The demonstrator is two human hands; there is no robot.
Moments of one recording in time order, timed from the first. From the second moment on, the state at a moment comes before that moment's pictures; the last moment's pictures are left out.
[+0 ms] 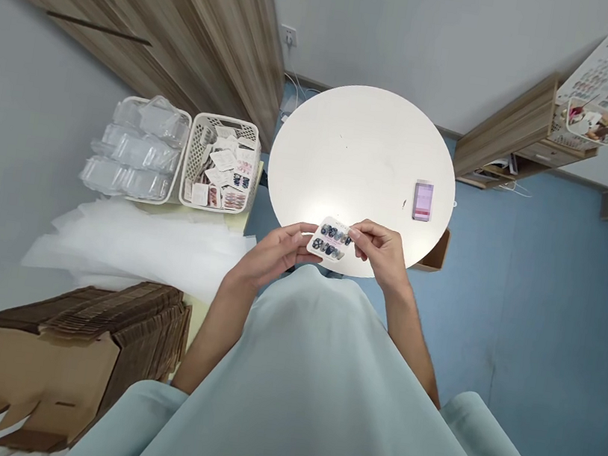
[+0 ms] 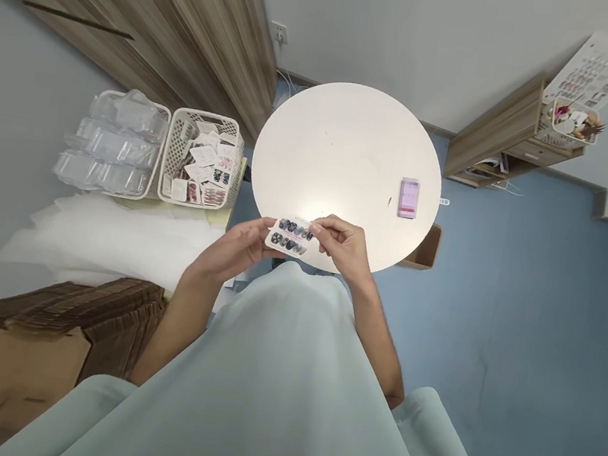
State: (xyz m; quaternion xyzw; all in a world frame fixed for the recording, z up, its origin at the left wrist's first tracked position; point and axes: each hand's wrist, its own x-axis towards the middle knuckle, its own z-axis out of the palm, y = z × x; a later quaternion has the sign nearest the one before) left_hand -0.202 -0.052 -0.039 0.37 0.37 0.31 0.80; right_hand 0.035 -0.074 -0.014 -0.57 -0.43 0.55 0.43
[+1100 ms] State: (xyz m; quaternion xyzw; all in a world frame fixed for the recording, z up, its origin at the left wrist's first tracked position) left_hand -0.187 -0.061 -0.046 0.37 0.53 0.45 0.61; right_hand 0.024 -0.062 -0.006 -0.65 -0.42 0.44 0.45
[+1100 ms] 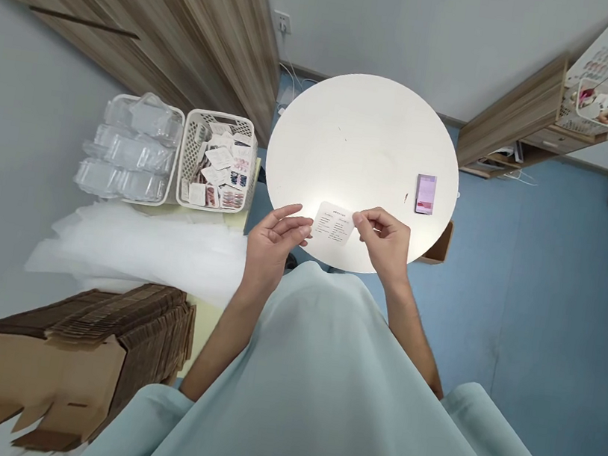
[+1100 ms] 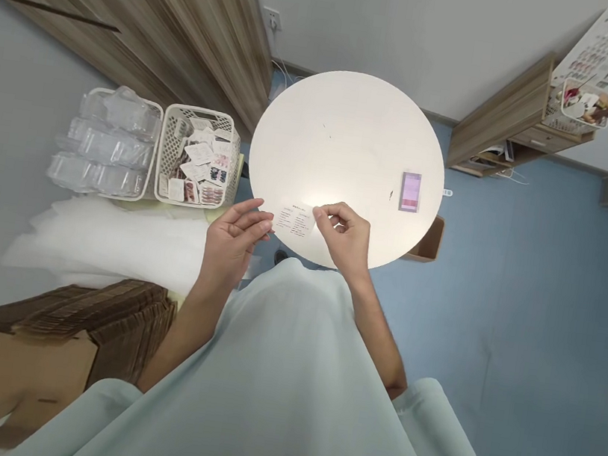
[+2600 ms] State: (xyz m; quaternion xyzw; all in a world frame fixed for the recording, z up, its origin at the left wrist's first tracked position) left_hand -0.148 -0.078 -0.027 0.36 0.54 0.47 0.60; right_hand 0.058 -0.075 0.002 -0.64 -0.39 0.48 0.46
